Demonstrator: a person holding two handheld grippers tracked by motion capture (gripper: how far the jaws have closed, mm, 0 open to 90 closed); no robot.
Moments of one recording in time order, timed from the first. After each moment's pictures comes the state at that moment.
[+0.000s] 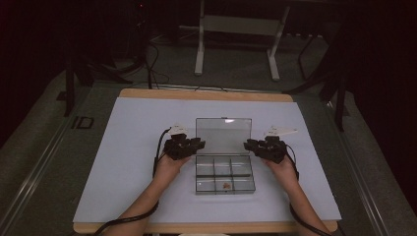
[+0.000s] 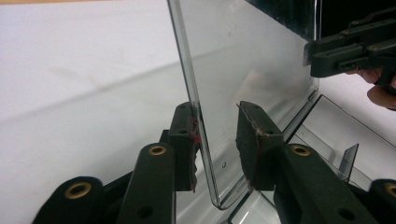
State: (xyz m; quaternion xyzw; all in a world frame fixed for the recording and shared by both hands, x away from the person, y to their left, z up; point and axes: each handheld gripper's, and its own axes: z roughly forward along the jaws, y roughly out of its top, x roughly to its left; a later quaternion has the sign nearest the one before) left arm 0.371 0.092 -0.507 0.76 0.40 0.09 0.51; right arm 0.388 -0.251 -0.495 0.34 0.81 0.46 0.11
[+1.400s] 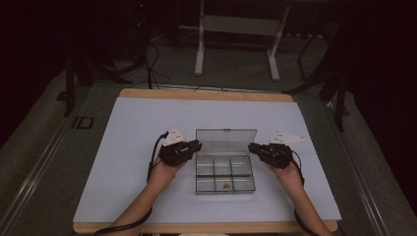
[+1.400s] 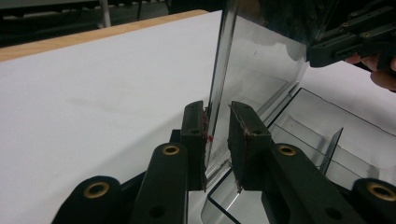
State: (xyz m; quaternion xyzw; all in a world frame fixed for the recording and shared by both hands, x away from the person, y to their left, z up) left arm 0.341 0.098 -0.493 0.76 0.35 0.15 0.52; right arm 0.361 -0.259 -0.485 0.31 0.81 0.47 0.15
